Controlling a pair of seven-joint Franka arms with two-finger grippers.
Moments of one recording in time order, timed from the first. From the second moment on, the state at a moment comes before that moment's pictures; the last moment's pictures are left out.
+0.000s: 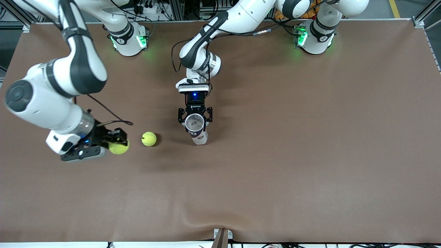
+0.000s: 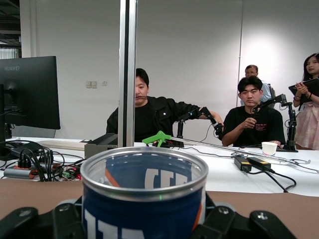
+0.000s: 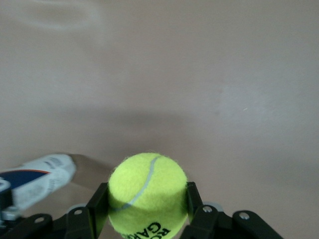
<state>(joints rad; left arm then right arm) -1.19 1.01 0.12 -1.30 1.83 1.91 -2.43 0.20 0.31 0.04 -1.61 0.14 2.01 0.08</state>
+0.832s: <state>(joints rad) -1.19 1.01 0.11 -1.31 1.83 1.90 -2.45 0.50 0.30 0.04 -1.61 0.07 2.02 0.59</state>
